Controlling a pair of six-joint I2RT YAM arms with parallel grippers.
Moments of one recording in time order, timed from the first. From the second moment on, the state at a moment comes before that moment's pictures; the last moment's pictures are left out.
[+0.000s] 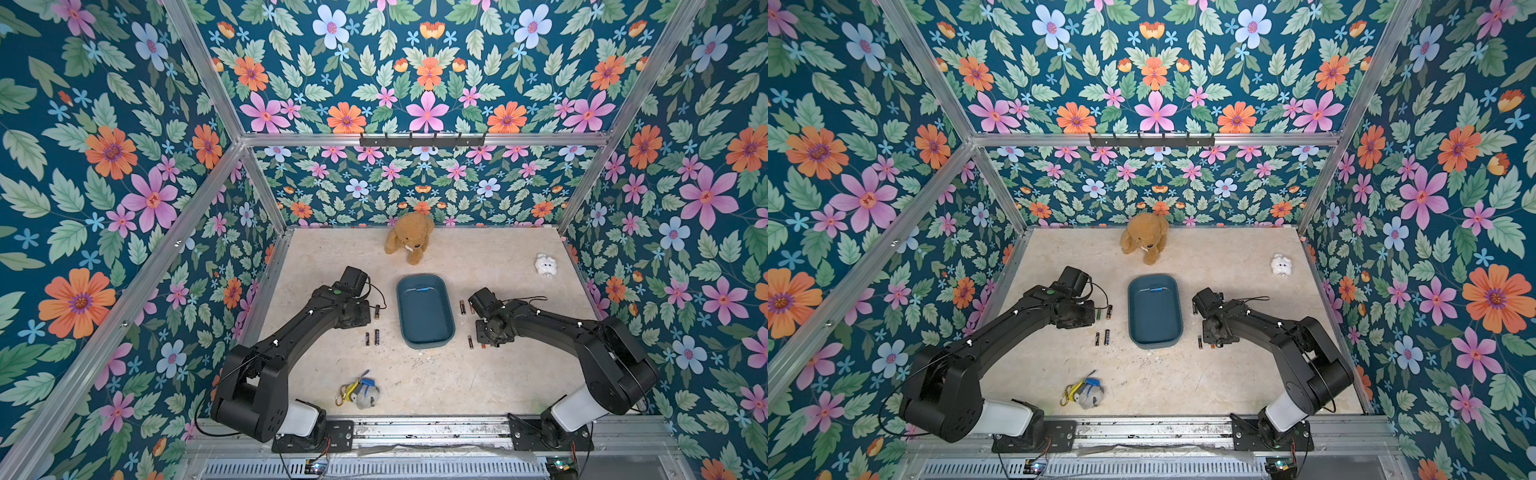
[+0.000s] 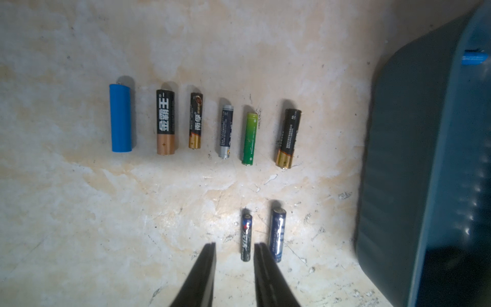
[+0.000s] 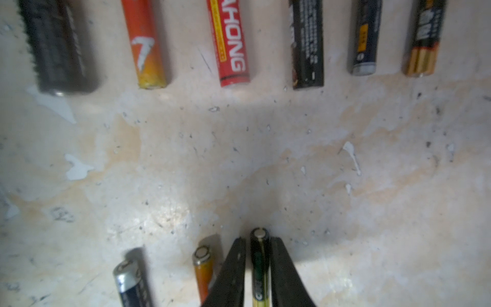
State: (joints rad) left arm -0.41 1.42 0.96 -0.75 -0.05 -0.47; right arm 0.57 1.58 0.83 -0.63 0.23 0.53
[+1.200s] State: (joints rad) left arm -0.58 1.64 1.29 -0.69 0.03 -0.31; right arm 0.53 1.47 0.96 -0.70 0.19 0.56
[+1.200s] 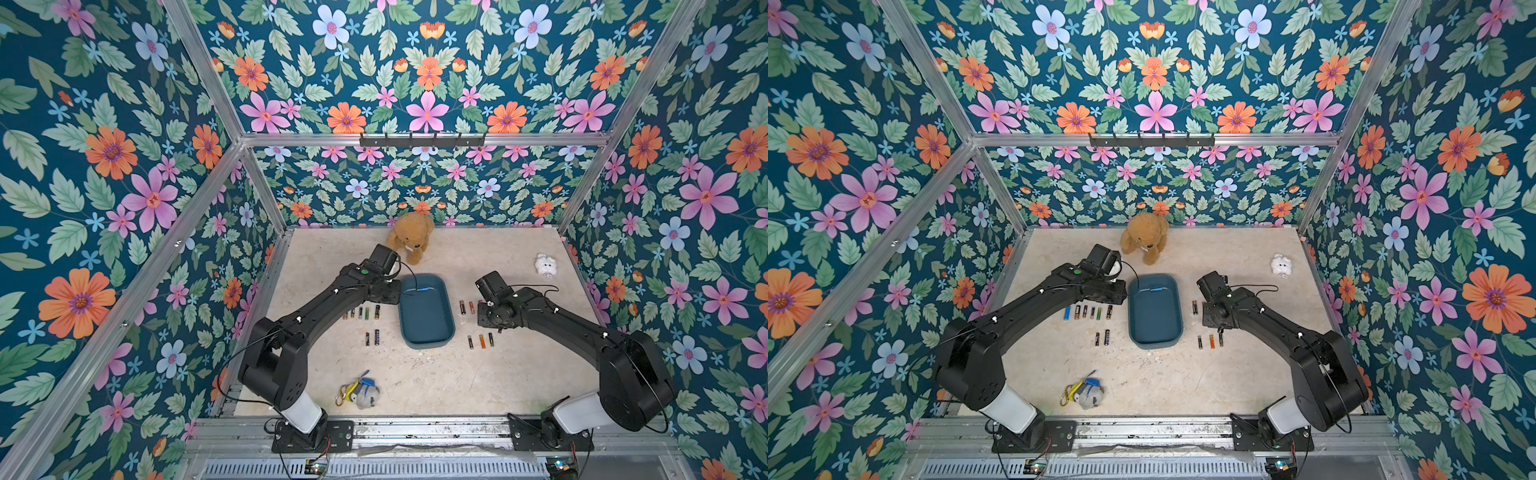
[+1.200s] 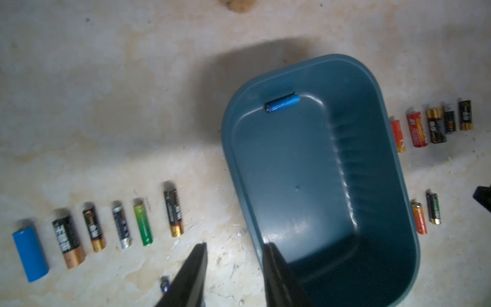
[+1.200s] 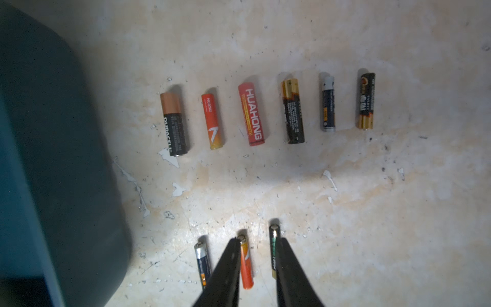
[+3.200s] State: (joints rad) left arm -0.67 2.12 1.49 -0.32 0.03 -0.05; right arm 0.40 1.48 0.94 -0.64 0.10 0.51
